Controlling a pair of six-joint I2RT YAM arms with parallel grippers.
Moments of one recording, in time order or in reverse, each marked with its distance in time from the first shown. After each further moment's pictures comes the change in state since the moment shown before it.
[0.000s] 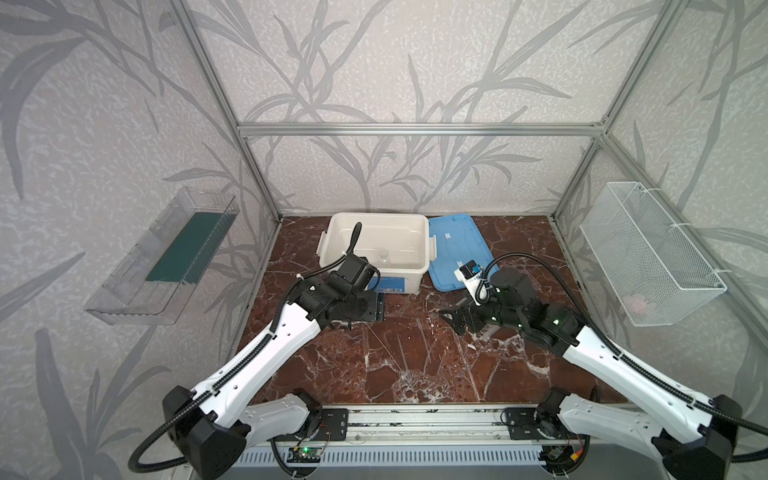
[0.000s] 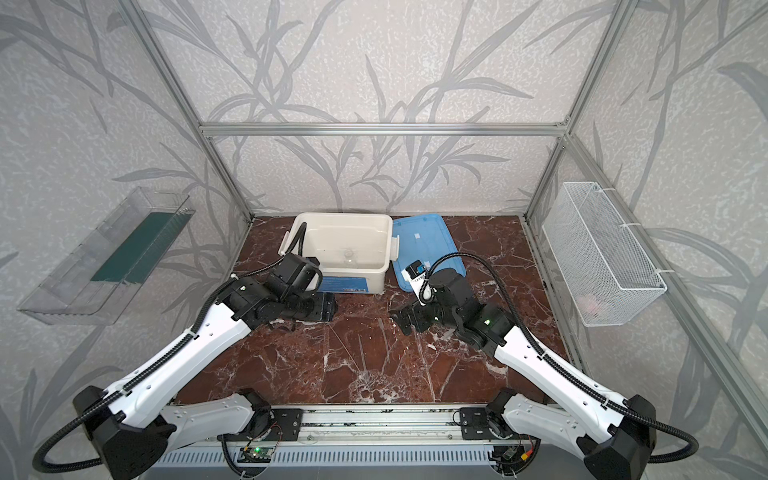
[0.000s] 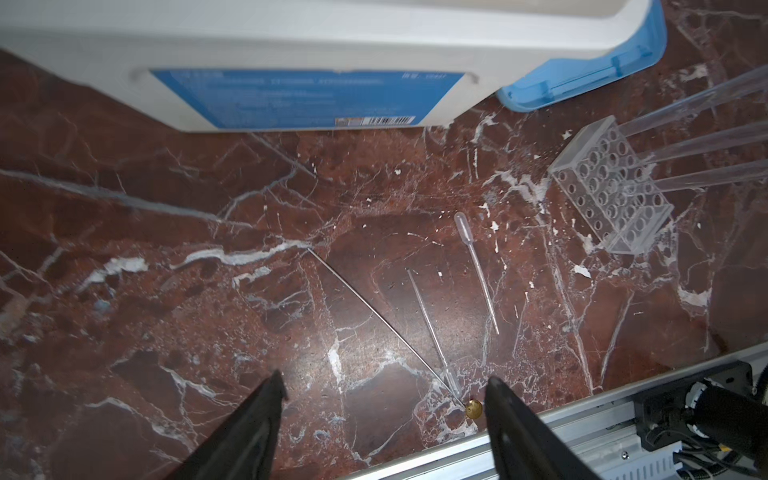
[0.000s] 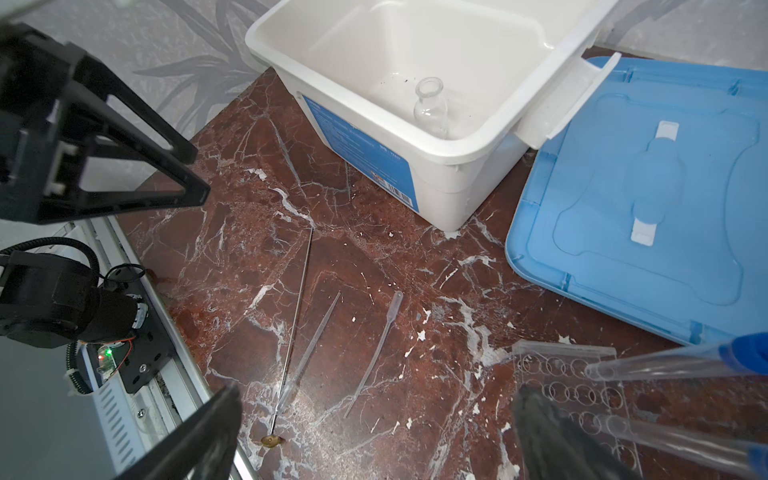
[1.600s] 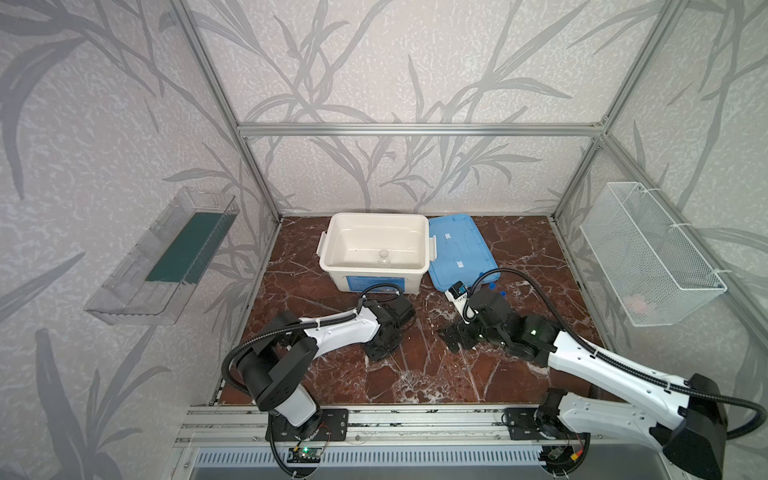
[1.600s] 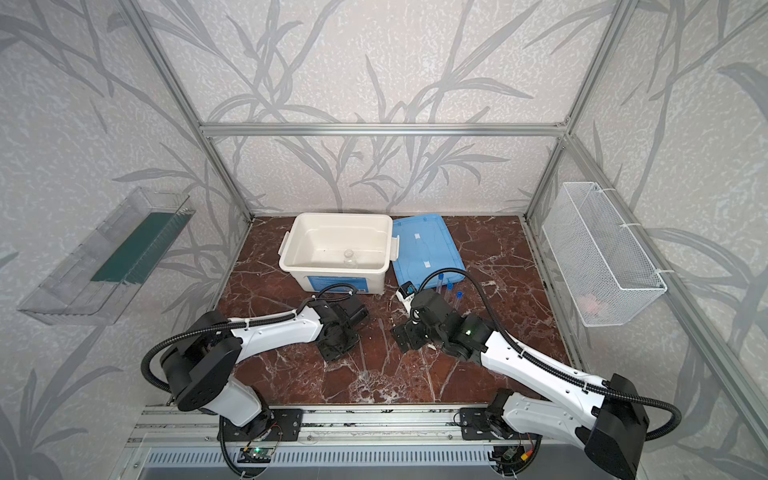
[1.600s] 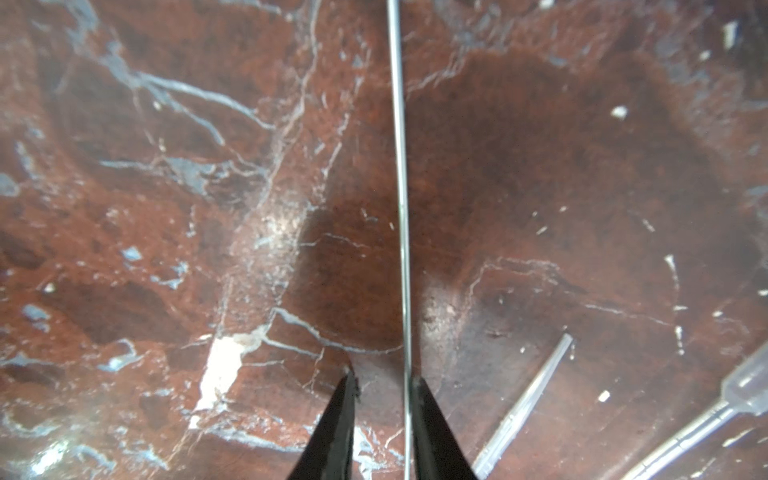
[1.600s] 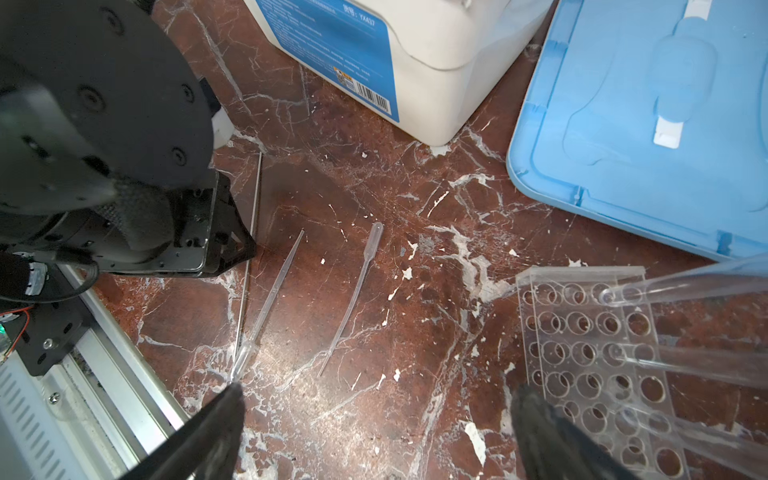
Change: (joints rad) left arm -0.206 0.428 -0.253 0.287 -0.003 -0.906; right arm 0.140 0.053 -0.117 0.007 0.193 0.072
